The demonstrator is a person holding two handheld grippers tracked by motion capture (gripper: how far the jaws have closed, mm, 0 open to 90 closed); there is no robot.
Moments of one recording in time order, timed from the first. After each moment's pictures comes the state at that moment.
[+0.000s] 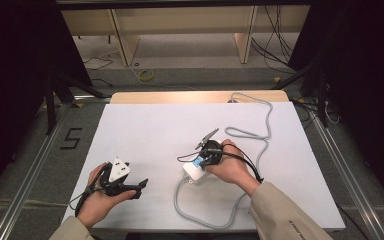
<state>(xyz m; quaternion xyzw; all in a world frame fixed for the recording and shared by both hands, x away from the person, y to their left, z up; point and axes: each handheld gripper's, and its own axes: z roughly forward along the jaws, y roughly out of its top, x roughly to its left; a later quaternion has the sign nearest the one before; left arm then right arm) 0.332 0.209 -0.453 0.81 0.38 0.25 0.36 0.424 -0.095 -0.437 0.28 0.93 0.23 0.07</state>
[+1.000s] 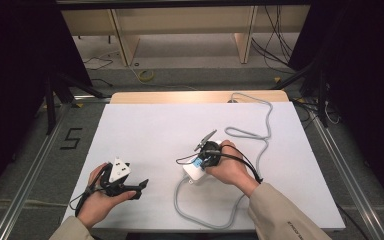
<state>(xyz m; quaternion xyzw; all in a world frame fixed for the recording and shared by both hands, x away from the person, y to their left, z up) 0.332 0.209 -0.454 0.81 0.38 0.25 0.36 0.421 -0.092 -0.437 0.28 0.93 0.21 0.08</state>
